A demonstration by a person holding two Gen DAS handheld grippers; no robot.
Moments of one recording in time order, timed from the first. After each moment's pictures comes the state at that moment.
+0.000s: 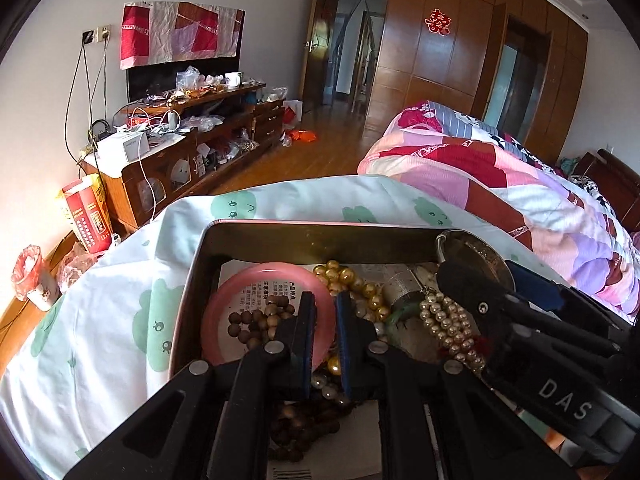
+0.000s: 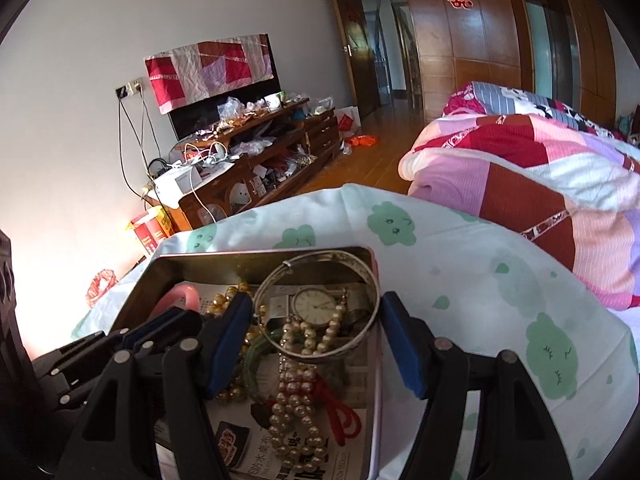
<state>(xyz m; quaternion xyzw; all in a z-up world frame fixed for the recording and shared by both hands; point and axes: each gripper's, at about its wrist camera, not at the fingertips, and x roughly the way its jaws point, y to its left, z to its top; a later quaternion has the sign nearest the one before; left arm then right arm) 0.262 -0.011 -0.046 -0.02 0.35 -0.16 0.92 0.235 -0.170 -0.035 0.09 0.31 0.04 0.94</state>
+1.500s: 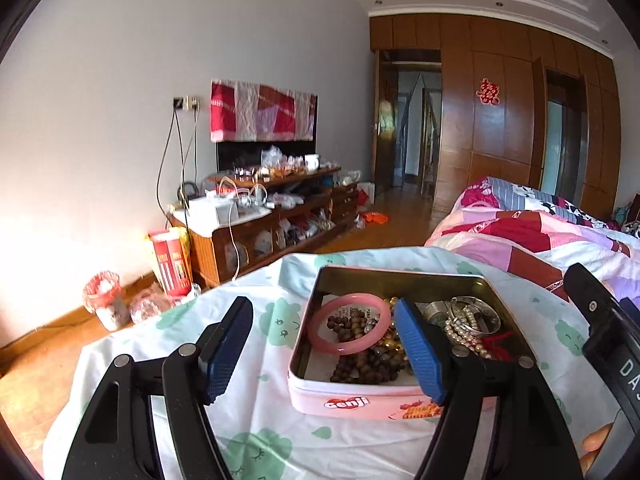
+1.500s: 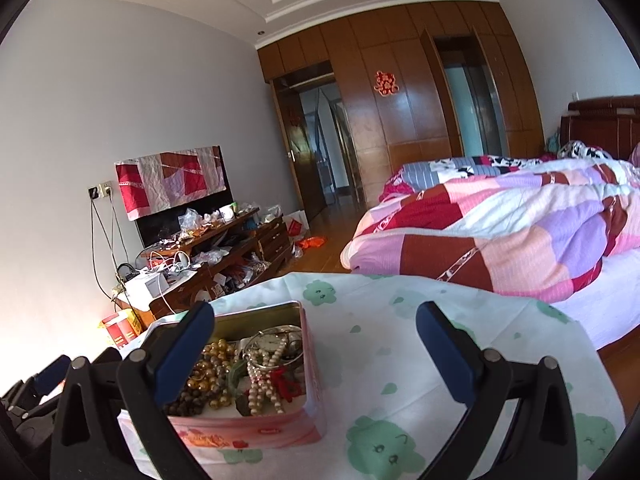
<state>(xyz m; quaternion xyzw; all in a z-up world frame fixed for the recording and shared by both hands) 0.165 0.019 -0.020 -0.02 0.19 -0.01 0.98 0.130 -0.180 -0.011 0.12 0.11 -0.09 0.98</state>
